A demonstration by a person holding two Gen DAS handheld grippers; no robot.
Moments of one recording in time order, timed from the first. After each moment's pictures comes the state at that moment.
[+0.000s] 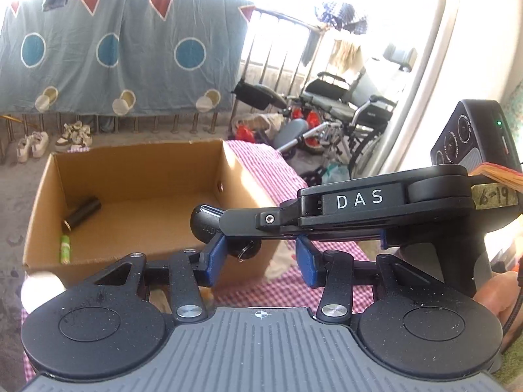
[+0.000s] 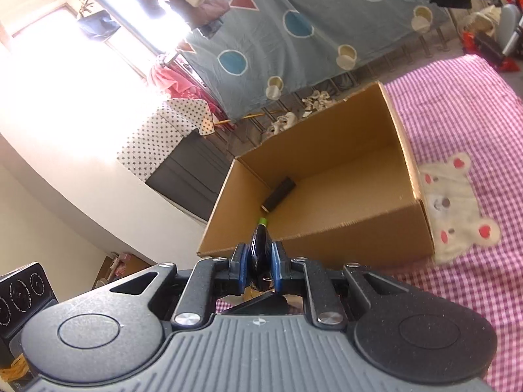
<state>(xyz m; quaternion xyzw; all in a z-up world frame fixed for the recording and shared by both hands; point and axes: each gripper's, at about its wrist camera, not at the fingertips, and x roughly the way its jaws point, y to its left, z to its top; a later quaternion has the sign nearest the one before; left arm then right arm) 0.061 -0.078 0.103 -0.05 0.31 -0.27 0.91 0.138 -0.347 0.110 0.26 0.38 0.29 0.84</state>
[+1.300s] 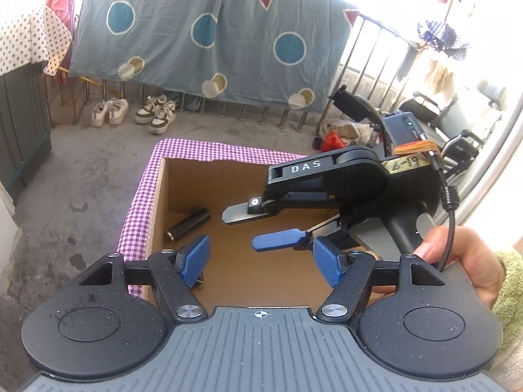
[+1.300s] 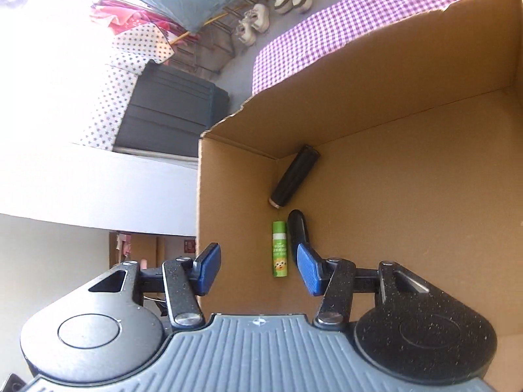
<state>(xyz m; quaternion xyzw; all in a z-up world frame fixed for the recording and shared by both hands) 0.129 0.004 0.118 -0.09 0.35 -0.13 0.92 0.304 -0.262 0.041 0.32 0.58 0.29 0.69</state>
